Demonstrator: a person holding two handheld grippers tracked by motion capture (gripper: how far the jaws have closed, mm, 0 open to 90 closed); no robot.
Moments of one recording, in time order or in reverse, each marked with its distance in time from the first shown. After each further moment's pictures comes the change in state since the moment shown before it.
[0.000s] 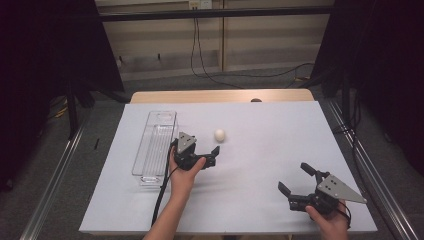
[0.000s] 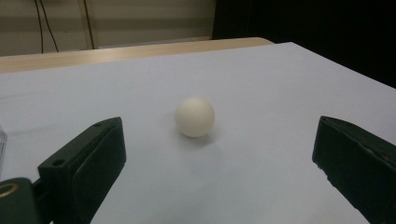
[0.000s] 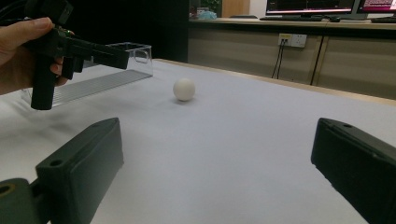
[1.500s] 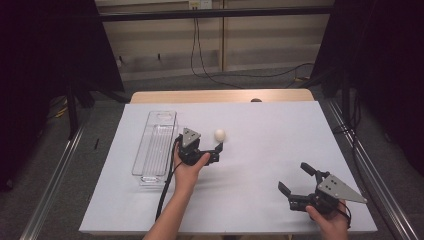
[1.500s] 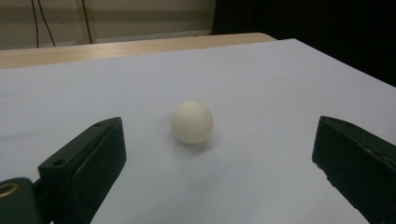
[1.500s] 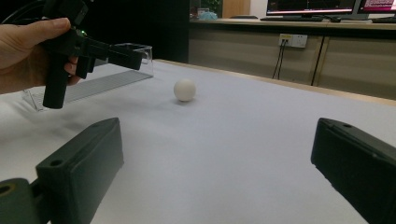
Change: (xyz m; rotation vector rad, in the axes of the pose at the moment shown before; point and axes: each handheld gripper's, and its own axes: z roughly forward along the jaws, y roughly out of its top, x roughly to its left) left arm -0.002 0.007 0.015 0.033 0.002 -0.012; right arm 0.000 0.000 0.000 -0.002 0.001 0.000
